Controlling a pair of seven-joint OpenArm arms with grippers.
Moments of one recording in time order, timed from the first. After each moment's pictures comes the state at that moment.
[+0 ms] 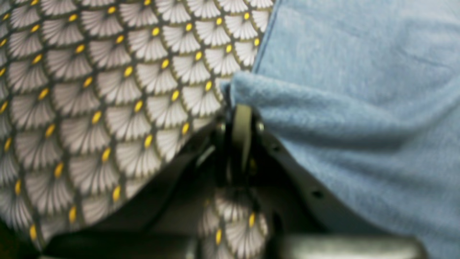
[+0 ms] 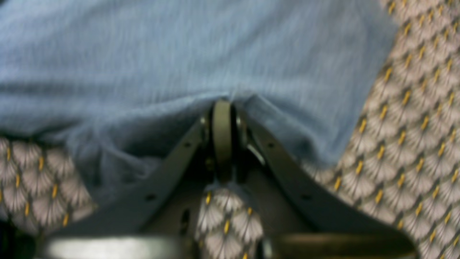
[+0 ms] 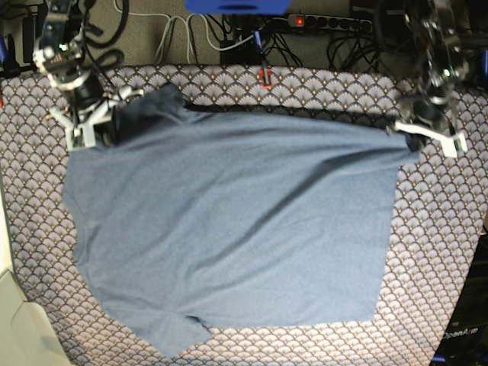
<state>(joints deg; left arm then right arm) 18.1 -12.8 -23.1 93.8 -31.8 -4.0 29.1 -25.9 5.4 19.0 110.3 9.0 25.5 -29.8</state>
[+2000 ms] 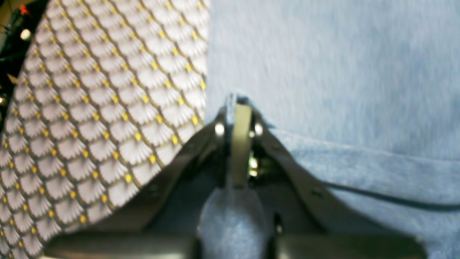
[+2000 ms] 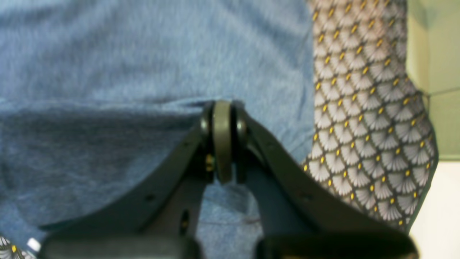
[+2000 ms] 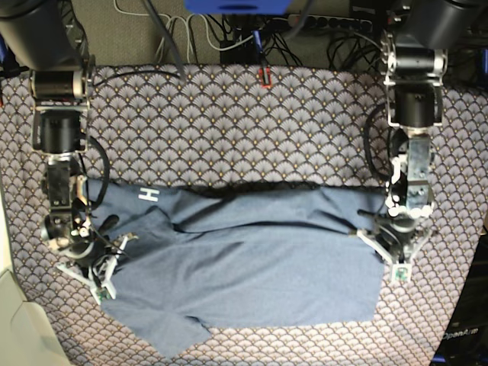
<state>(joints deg) -22.6 -14.0 -2.1 60.6 -3.4 -4.3 23.0 28.1 15.1 1.8 60.1 -9.2 25.8 -30.1</state>
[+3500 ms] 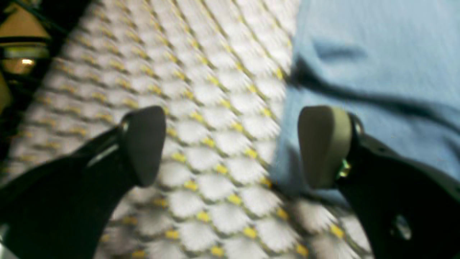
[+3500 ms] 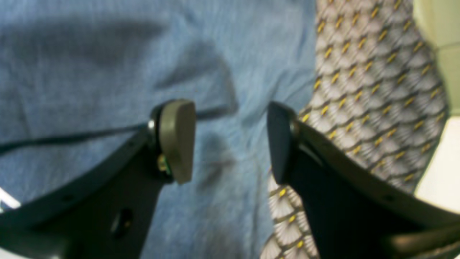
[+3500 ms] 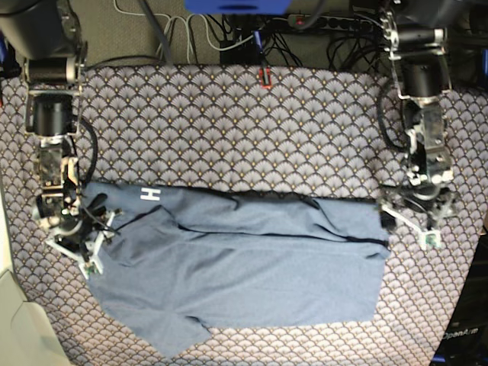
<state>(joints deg) -12.9 -14.1 -11.9 66.5 -3.6 -4.5 23.1 23.4 17.7 3.6 60.4 -9.4 25.6 -31.6</state>
